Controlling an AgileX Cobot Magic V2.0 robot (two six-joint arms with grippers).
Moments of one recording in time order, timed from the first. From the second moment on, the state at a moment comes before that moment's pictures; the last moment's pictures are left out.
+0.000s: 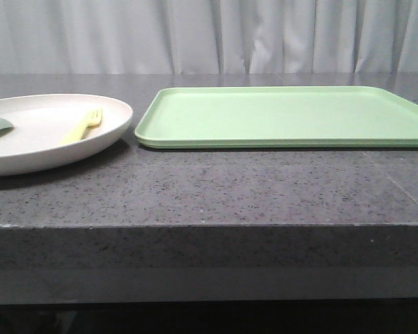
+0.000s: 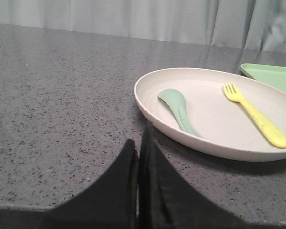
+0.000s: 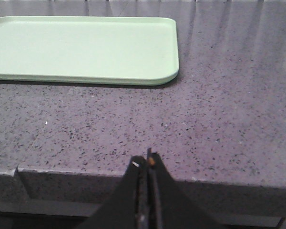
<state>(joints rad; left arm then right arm) -0.03 -0.01 0.01 -0.09 0.17 0.00 0.06 -0.01 0.03 0.02 0.25 0.06</state>
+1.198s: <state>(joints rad) -0.03 -0.01 0.01 -0.09 0.17 0.00 0.06 -0.01 0.03 0.02 0.24 0.06</state>
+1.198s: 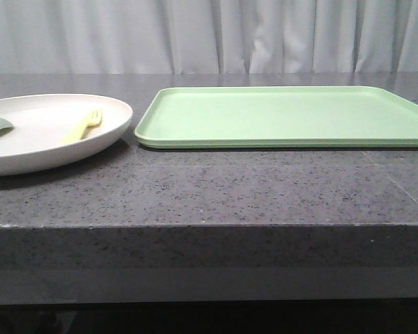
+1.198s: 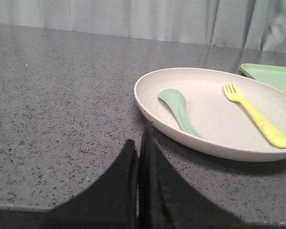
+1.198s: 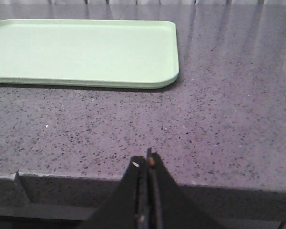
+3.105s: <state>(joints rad) -0.03 0.63 -0.54 -0.07 0.15 0.00 0.06 0.53 -0.55 0.02 0.30 0.06</state>
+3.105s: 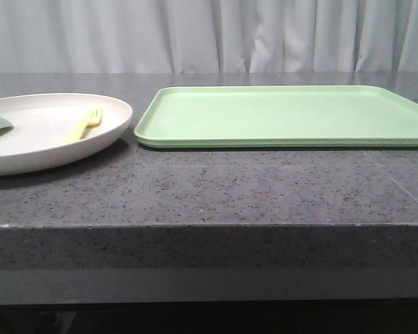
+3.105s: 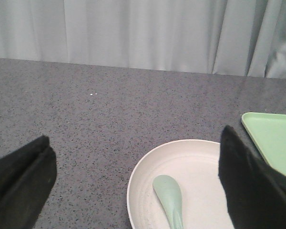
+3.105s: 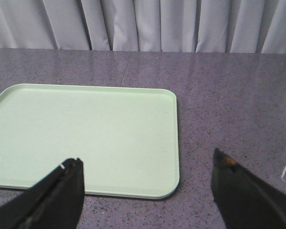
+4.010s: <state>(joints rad) -0.03 1.43 -1.18 0.10 0.96 -0.16 0.06 0.53 -0.55 0.02 0.30 0.06</state>
